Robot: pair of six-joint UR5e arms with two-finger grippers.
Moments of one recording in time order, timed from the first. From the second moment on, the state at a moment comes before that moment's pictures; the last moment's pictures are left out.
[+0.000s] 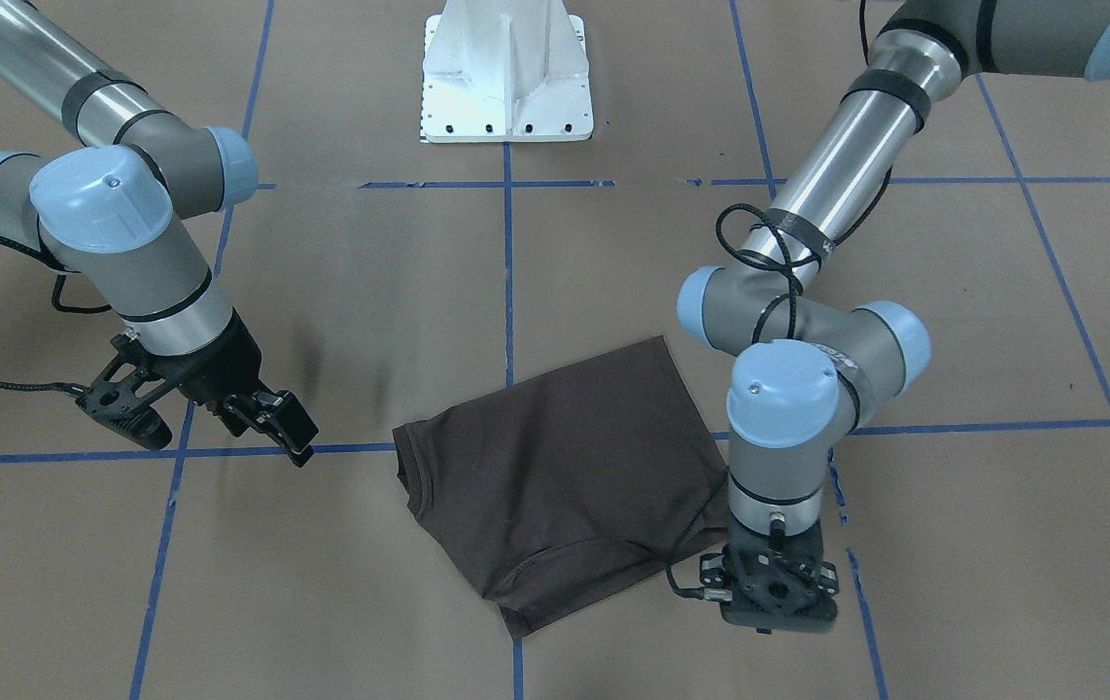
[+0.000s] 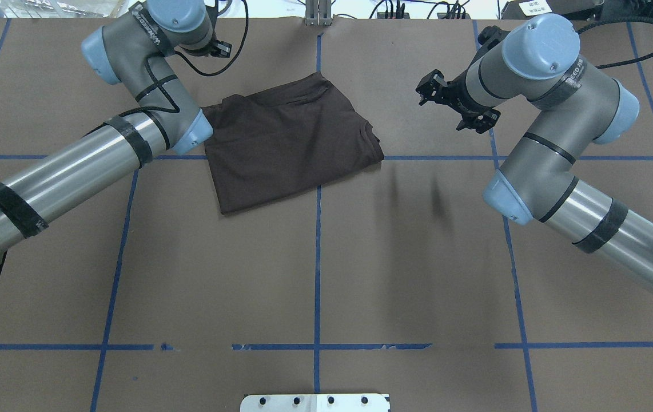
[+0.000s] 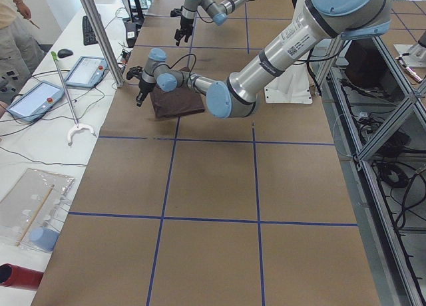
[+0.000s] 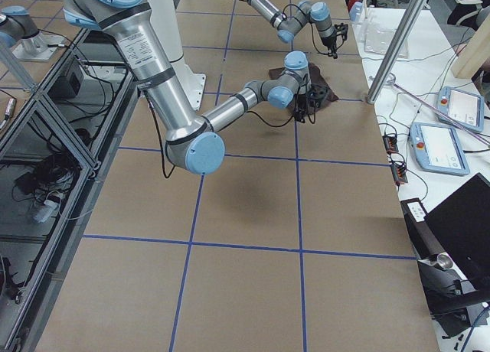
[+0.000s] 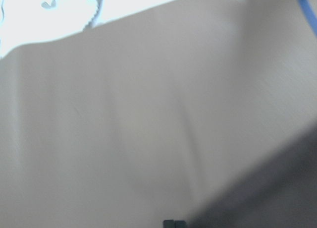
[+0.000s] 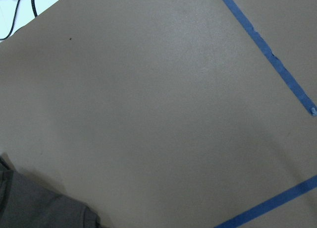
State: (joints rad) left arm -0.90 -2.56 -0.81 -2.14 -1.64 -0.71; right arm 0.84 -1.04 1.54 -1.18 1.92 1.58
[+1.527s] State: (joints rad) left arm -1.46 -2.09 -1.31 -1.93 -2.27 -0.14; right arm 1.43 -1.18 1.54 -1.68 2.33 0.35
